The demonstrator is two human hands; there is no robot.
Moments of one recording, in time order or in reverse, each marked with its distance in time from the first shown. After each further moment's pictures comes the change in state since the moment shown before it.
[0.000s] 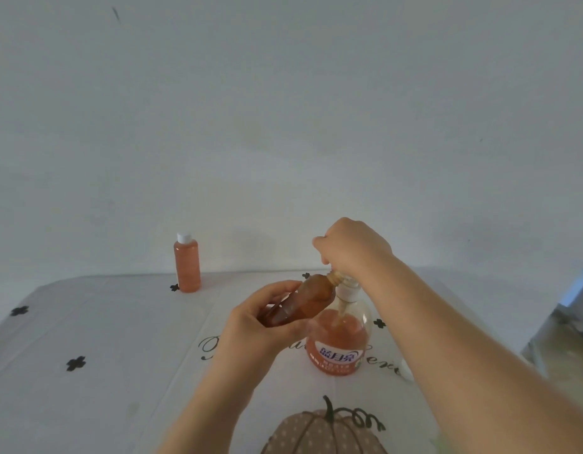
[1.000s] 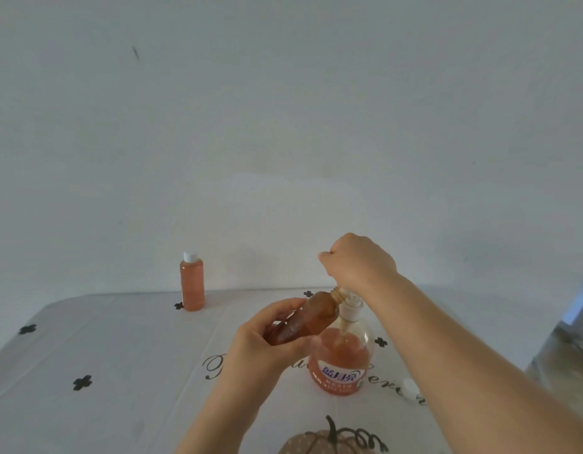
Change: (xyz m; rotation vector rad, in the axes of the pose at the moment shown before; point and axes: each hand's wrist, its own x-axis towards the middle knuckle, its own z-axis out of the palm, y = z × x) left_hand -0.004 0.005 0.002 -0.012 0.012 -0.026; right_hand -0.006 0.001 -0.007 -0.052 0.068 -0.017
